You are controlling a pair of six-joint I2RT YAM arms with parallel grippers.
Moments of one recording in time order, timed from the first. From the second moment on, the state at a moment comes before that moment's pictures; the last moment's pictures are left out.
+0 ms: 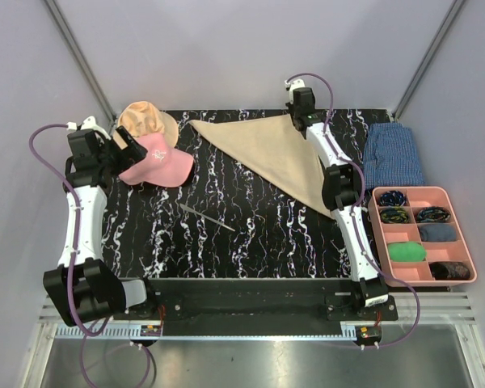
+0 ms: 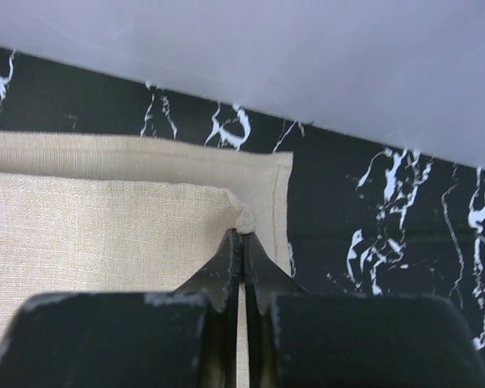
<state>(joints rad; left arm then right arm) 0.26 1.25 1.12 -0.42 0.26 -0.38 0.25 2.80 2.66 -0.38 0.25 -0.20</state>
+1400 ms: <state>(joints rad) 0.26 1.25 1.12 -0.40 0.32 -0.40 0.48 1.88 1.62 -0.12 -0.31 0.02</state>
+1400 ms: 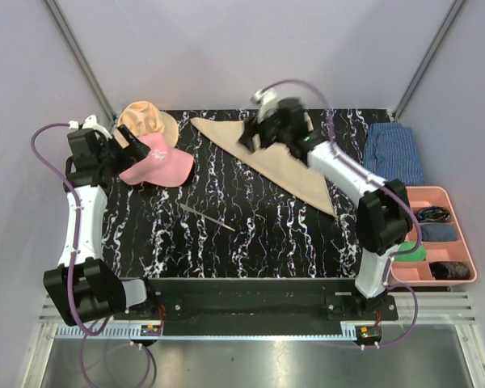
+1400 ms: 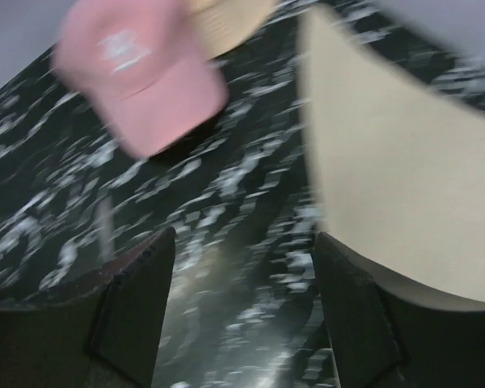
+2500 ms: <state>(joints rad) 0.26 1.22 1.11 -0.39 0.35 -0.40 0.94 2.11 1.46 -0.25 -0.27 -0.03</state>
